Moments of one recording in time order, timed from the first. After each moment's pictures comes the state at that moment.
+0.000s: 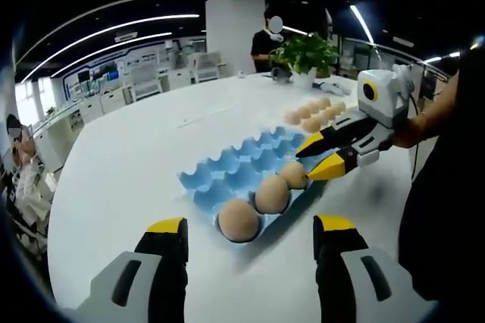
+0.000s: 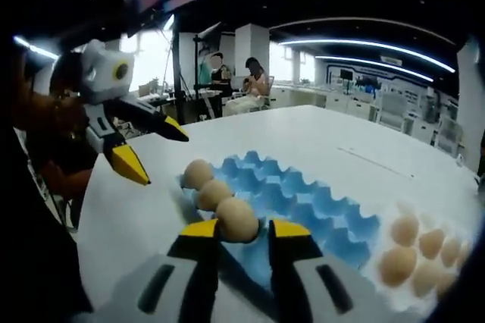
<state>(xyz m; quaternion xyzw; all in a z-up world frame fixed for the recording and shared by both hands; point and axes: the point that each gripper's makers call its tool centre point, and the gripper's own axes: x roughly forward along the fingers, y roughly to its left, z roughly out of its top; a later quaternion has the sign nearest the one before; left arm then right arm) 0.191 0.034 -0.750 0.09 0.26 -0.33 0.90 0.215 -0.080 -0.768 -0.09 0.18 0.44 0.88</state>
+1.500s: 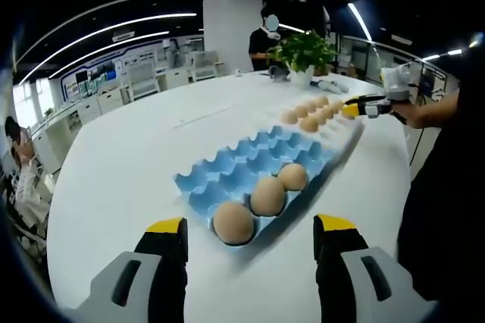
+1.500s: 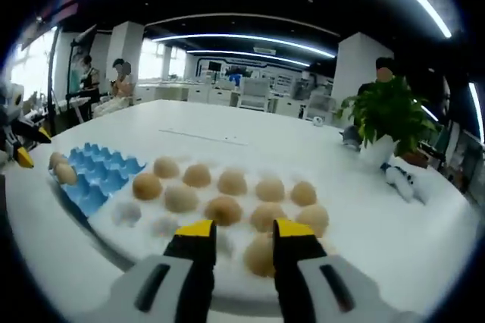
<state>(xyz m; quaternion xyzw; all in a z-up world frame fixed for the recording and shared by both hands) 0.190 0.027 -0.750 0.10 0.26 -0.33 0.90 0.241 -0.369 -0.751 -0.07 0.18 0.04 0.98</state>
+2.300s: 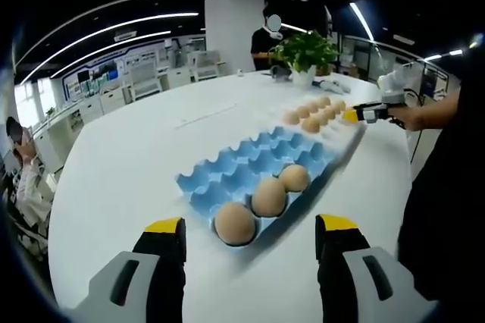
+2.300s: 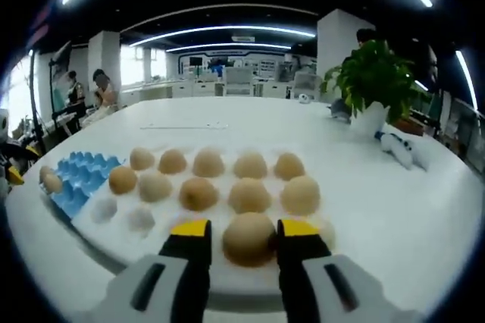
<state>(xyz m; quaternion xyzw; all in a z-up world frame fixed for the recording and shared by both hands) 0.188 0.025 -0.747 0.10 0.26 -0.33 0.90 0.245 -0.385 -0.778 -0.02 0.22 0.03 0.97</state>
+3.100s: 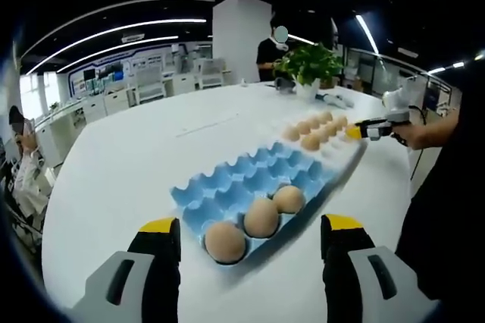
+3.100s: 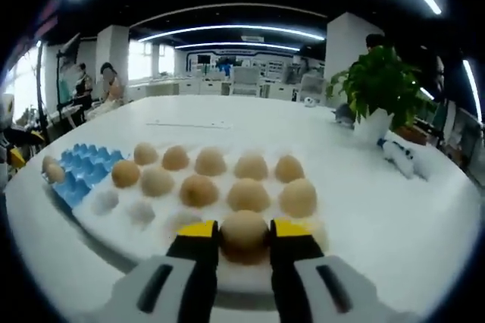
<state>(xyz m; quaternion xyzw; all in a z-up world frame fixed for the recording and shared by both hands) 0.196 0.011 -0.736 0.07 0.25 -0.32 0.91 0.243 -0.374 -0.770 -0.02 0.20 0.06 0.98</state>
